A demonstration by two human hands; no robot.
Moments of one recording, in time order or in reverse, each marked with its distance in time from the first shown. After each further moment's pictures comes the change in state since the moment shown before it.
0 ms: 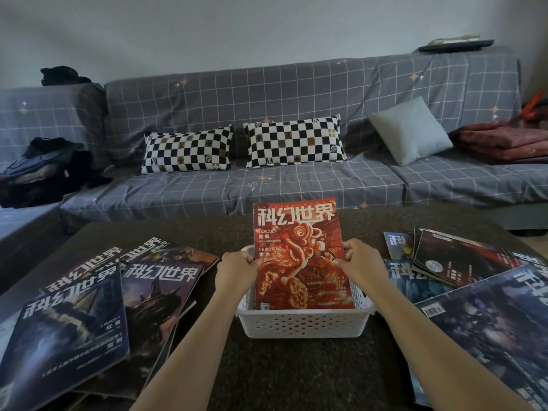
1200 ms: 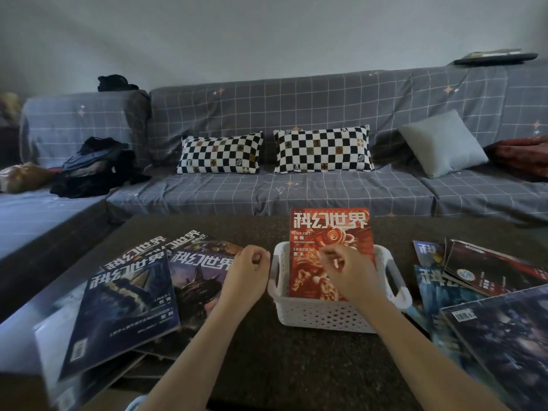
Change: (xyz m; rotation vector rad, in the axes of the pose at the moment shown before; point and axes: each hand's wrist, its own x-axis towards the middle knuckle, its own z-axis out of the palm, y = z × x) left_hand -0.064 -0.033 -0.053 -0.147 0.182 0.148; right_hand -0.076 -0.082 0.016 0.148 0.112 -0.452
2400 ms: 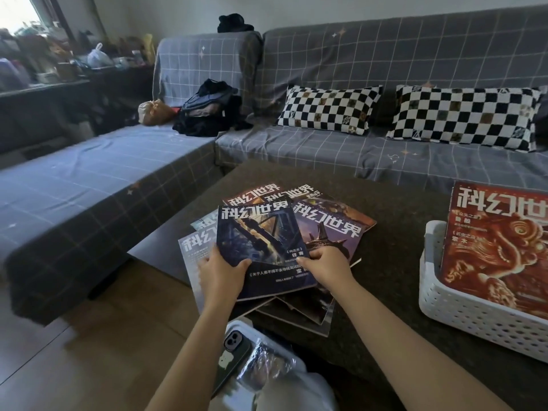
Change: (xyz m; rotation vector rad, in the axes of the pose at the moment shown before) left_hand -0.042 -0.228 -0.140 0.040 0.365 -0.650; right_hand -0.003 -0.154 0.236 0.201 -0.643 0.291
